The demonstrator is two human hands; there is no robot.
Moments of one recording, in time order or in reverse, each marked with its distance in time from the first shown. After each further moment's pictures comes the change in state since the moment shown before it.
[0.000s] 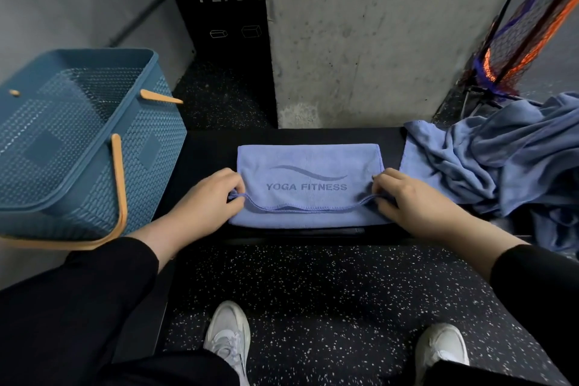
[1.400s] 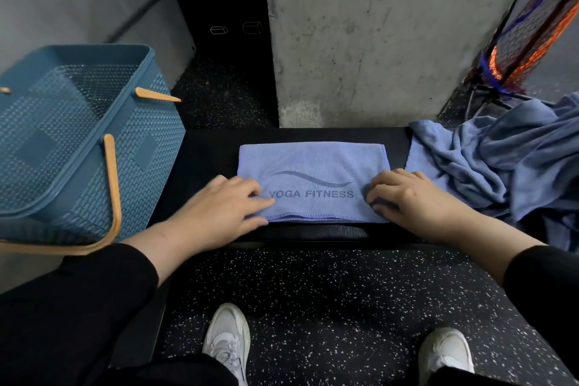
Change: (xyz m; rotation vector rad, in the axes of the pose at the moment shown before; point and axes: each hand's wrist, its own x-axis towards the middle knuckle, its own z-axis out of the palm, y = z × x) left_hand 0.003 0.011 0.005 0.465 -0.156 0.276; right_hand 0.010 0.013 0.005 -0.172 -0.007 -0.170
